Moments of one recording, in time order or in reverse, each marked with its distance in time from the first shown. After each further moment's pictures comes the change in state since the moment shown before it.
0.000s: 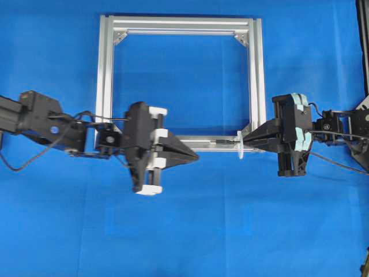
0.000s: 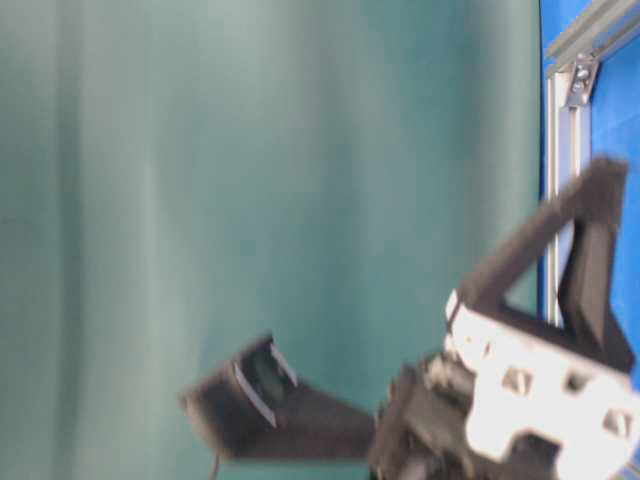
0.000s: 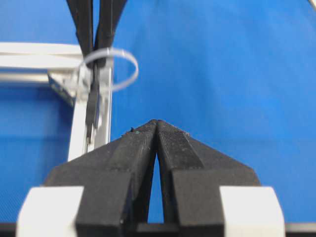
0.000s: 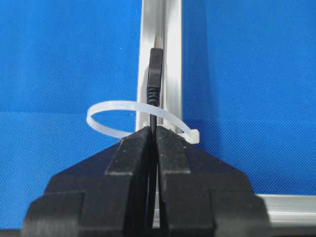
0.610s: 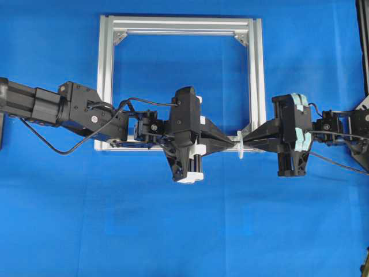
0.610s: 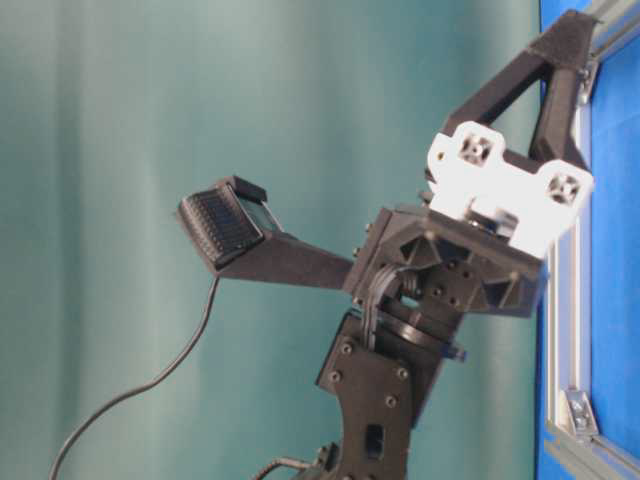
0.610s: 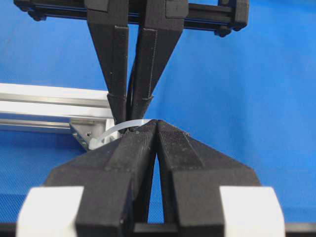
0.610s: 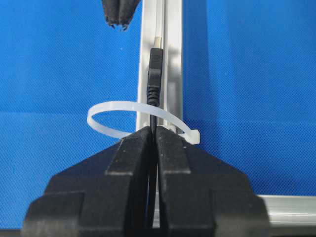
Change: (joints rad) left arm 0.064 0.106 -0.238 0.000 0.184 -0.008; right arm 0.002 0.002 -0.002 0.000 0.000 -0.002
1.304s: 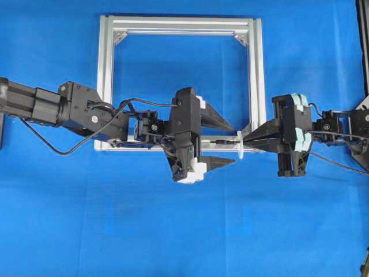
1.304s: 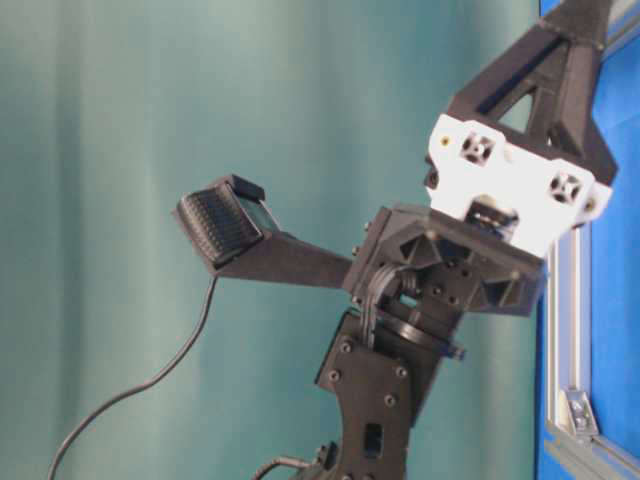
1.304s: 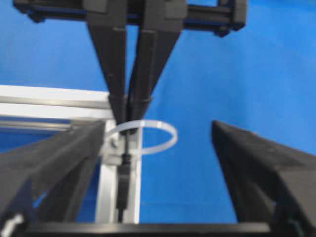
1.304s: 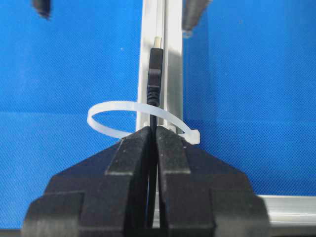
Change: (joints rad) left arm -0.002 0.000 -0.003 0.002 0.002 0.011; right arm 0.000 0.000 0.000 0.000 0.000 -0.002
